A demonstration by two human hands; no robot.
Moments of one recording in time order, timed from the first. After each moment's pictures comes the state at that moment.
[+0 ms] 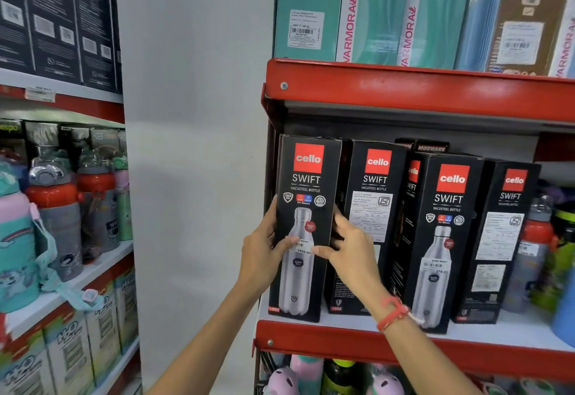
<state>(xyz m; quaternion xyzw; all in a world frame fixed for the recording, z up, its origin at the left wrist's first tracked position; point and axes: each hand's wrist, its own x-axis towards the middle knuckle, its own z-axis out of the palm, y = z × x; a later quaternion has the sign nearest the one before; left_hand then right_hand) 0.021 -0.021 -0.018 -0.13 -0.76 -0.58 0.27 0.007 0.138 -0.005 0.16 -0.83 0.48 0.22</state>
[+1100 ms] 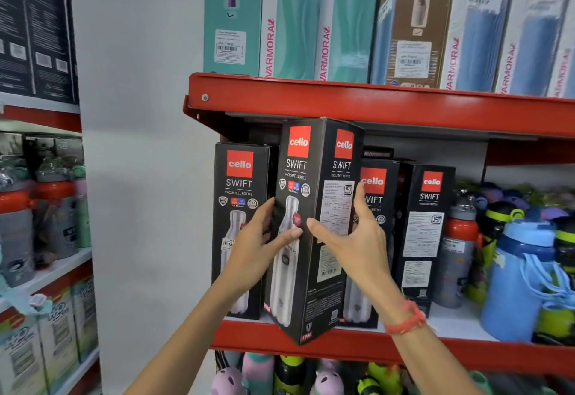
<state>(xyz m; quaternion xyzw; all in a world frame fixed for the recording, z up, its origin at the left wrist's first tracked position) 0.066 0.085 0.025 -0.20 -0.74 -0.59 0.22 0.058 0.254 0.035 0.14 -0.78 0.54 0.29</state>
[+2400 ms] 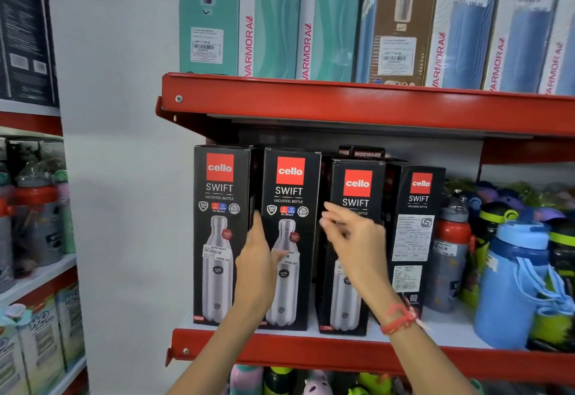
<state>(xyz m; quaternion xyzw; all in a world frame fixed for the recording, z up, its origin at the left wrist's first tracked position) 0.025 0.125 -0.012 -0.05 -0.83 -0.43 0.36 0.029 0.281 0.034 0.17 -0.79 0.46 0.36</state>
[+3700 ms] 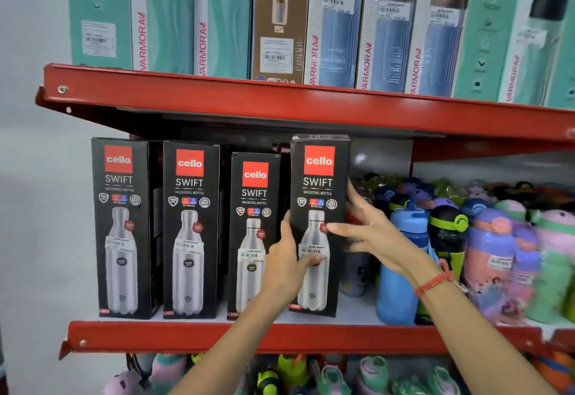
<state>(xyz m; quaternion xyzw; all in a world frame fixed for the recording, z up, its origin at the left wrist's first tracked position) 0.032 0.324 -0.007 -0.14 -0.82 -0.50 0.24 0.028 0.497 0.053 0.25 -0.75 0.61 0.05</state>
